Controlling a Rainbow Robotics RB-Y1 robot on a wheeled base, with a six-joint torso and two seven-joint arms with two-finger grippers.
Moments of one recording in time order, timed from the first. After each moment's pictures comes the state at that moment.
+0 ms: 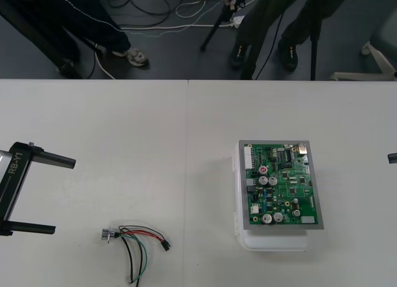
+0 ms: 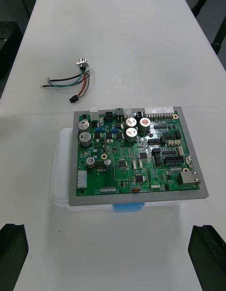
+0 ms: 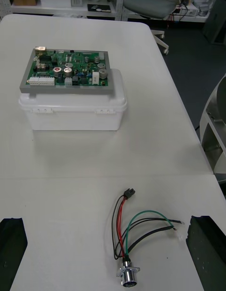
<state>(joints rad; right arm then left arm) 0.24 -1.01 -0.47 -1.90 1.11 -1.56 -0.03 0.18 1.19 0.16 -2.03 -0.97 -1.31 0.04</state>
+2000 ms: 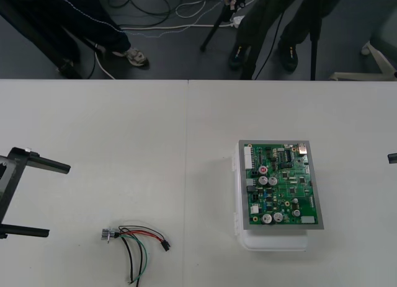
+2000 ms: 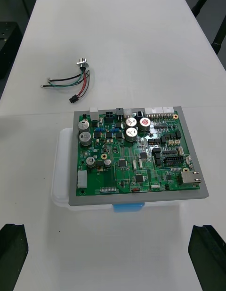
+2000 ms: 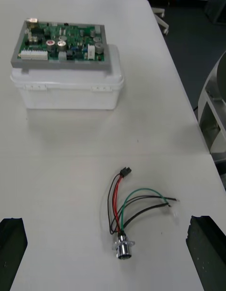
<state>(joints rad) 0.24 -1.01 -0.47 -1.90 1.11 -1.56 -0.03 0.19 1.23 0.16 -2.03 -1.04 -1.31 0.04</state>
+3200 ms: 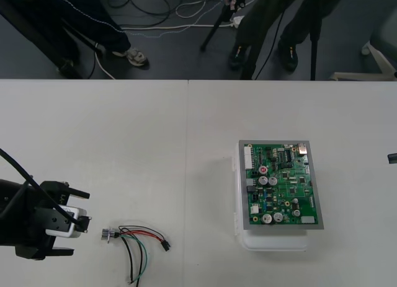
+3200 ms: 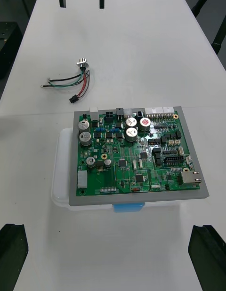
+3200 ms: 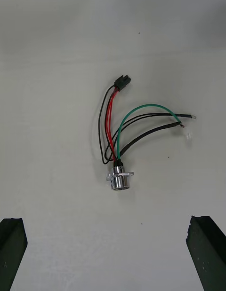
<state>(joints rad) 0.24 -1.01 -0.47 -1.90 1.11 -1.56 -0.03 0.19 1.28 -0.12 -2.32 -1.78 -1.09 0.43</state>
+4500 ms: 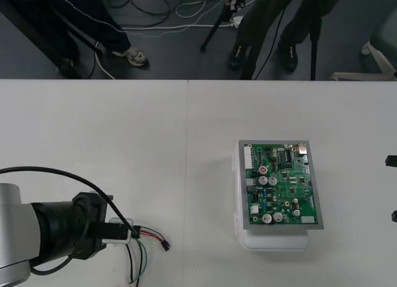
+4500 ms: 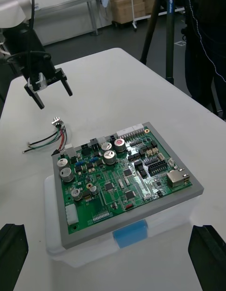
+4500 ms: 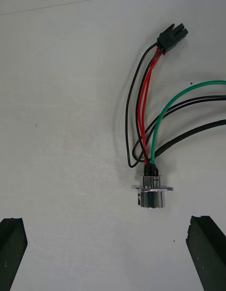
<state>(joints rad) 0.21 -0.86 -0.39 -1.61 0.95 -1.56 -0.01 -0.23 1.25 -0.89 -2.35 -2.68 -1.03 1.14</state>
